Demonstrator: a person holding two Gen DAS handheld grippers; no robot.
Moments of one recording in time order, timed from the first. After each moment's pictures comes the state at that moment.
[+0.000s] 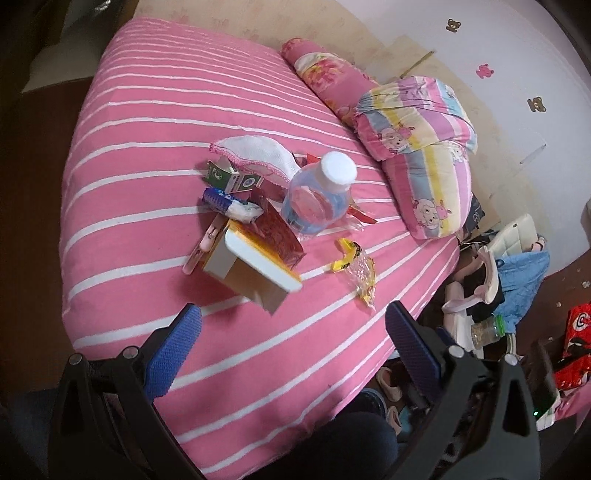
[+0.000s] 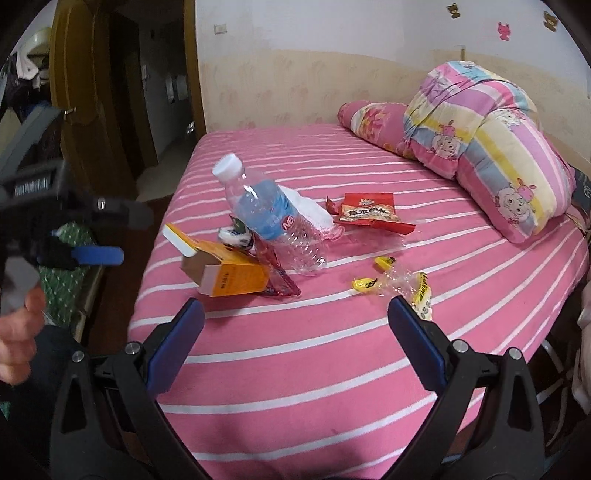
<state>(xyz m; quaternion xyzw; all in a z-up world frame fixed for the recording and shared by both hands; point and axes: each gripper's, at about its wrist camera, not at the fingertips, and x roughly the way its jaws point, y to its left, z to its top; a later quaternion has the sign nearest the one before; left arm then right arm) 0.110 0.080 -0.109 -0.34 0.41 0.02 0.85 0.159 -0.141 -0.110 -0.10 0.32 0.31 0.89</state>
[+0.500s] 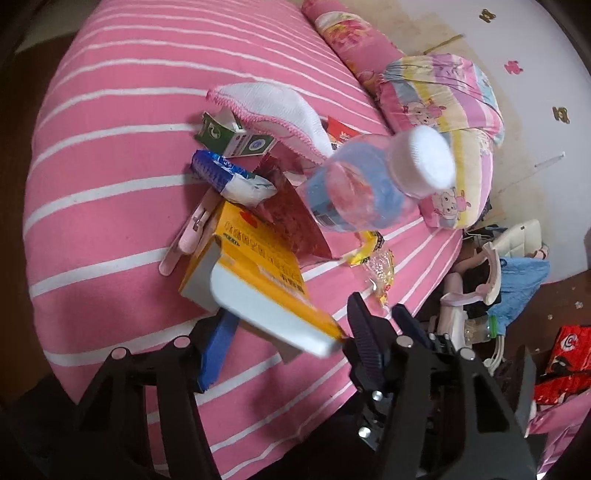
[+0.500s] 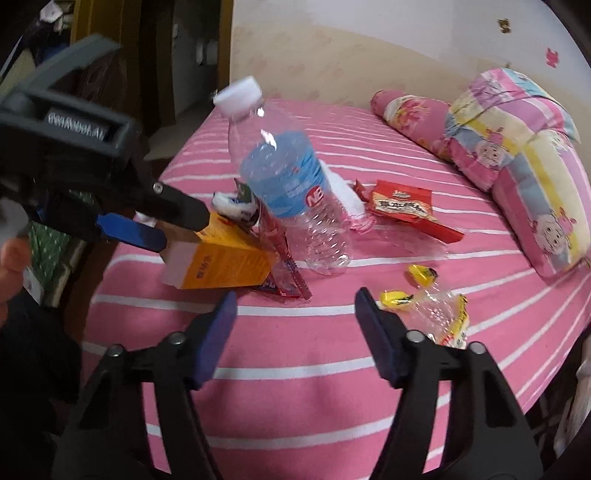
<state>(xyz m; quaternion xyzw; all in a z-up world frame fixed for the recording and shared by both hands) 0.178 0.099 -0.171 -0.38 0.48 0.00 0.79 0.202 -0.083 -0.167 -0.18 0.32 0.34 0.86</state>
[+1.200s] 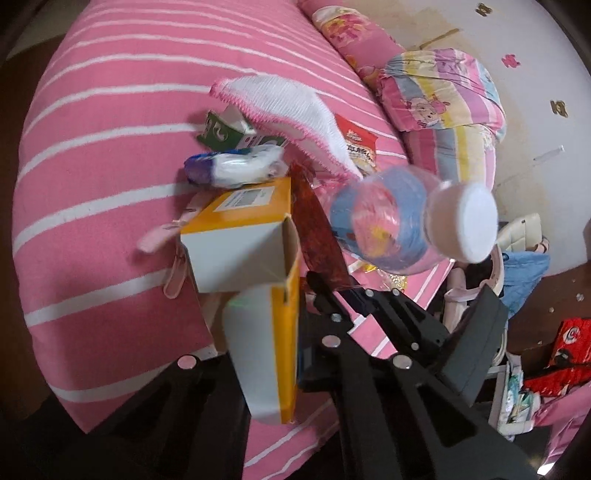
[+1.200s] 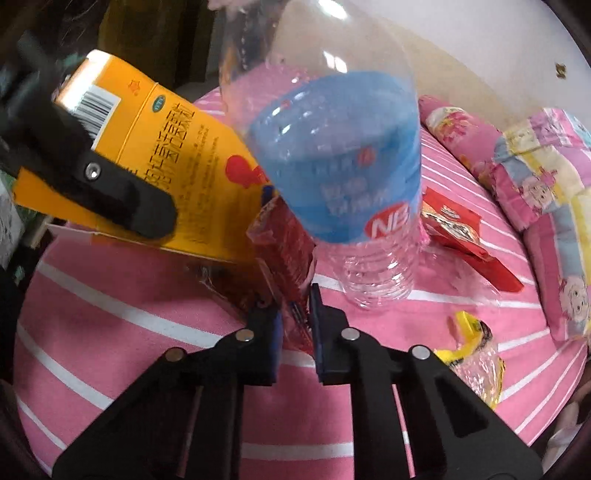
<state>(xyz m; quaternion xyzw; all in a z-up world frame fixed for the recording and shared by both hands) 0.188 0.114 -0.189 -0.36 0.48 -0.02 0.80 0.242 -0.020 -0.222 -0.27 0.31 0.37 0.83</state>
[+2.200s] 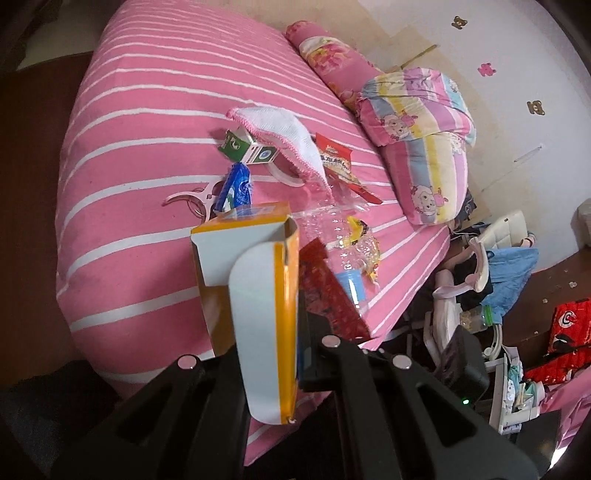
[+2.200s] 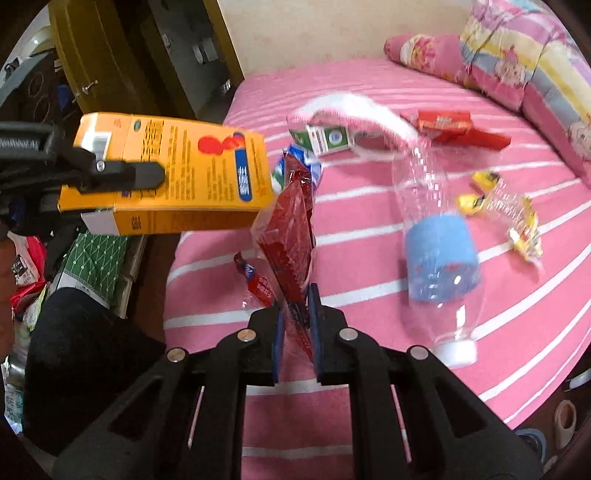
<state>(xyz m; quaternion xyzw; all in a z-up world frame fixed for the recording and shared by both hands) 0.090 0.104 -0.135 -0.36 0.43 -0.01 0.83 0.148 -0.084 -0.185 -0.07 0.42 0.39 0.82</state>
